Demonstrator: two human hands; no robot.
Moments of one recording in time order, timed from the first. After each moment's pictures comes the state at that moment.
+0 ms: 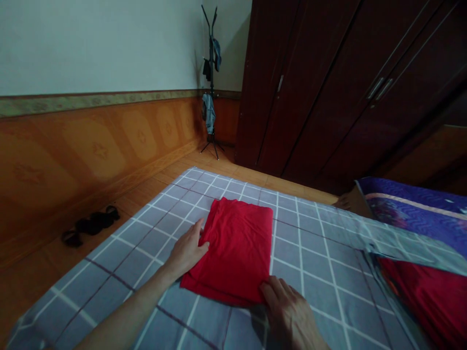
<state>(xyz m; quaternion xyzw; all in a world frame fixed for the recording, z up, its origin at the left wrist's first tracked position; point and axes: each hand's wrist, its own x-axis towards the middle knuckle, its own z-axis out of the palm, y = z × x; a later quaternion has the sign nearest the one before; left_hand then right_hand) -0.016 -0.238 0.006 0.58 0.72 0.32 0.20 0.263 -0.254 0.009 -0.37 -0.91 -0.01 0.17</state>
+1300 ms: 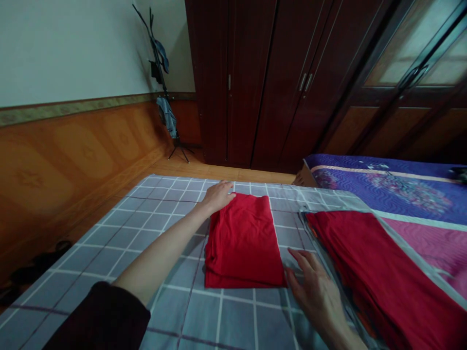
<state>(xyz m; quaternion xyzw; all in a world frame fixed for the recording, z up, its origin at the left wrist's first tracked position) 0.143 -0.077 0.069 0.79 0.56 0.23 0.14 0.406 -0.266 0.003 -0.64 -0.71 0.06 0.29</state>
